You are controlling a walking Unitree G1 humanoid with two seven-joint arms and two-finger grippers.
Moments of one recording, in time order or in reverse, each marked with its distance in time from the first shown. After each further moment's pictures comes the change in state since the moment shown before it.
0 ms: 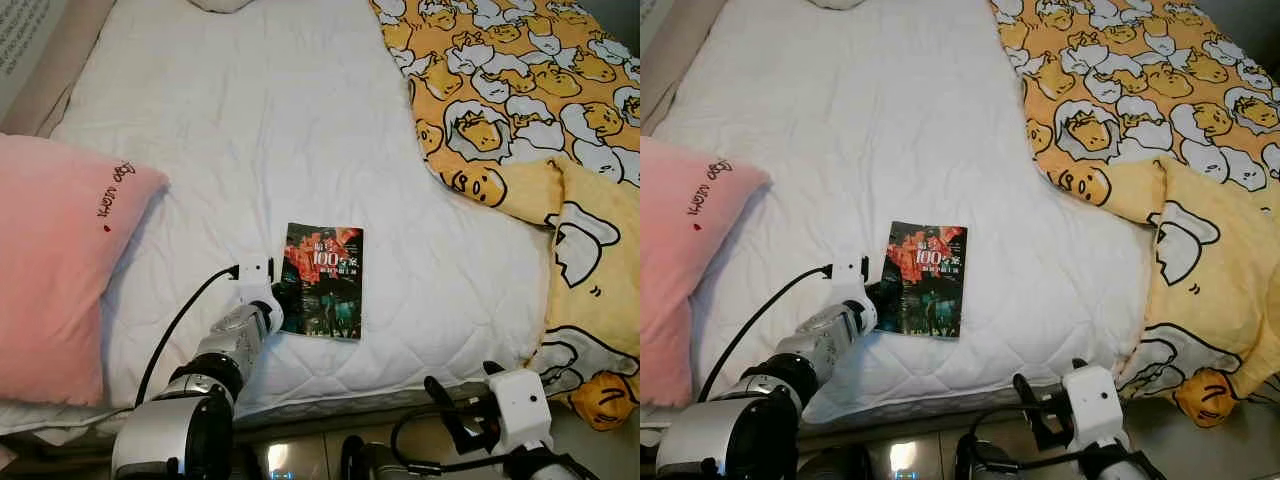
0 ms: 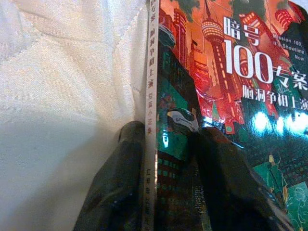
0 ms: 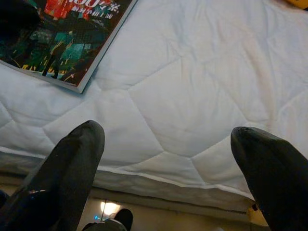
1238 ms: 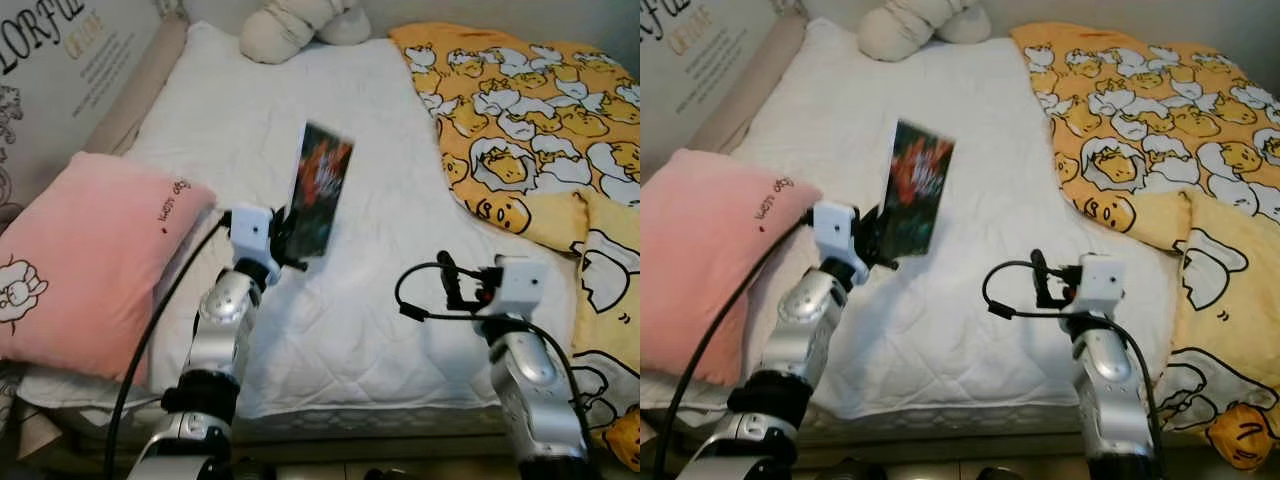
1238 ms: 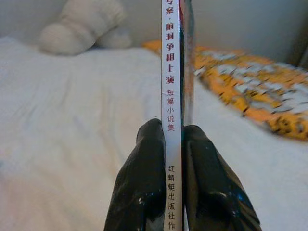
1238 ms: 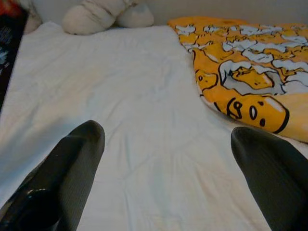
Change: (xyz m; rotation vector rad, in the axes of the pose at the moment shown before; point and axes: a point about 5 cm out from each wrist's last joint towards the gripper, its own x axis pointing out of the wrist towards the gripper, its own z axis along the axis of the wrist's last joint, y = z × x) left arm -0.034 -0.028 0.069 0.362 -0.571 -0.103; right arm 0.107 -0.045 0.067 0.178 -0.333 -0.227
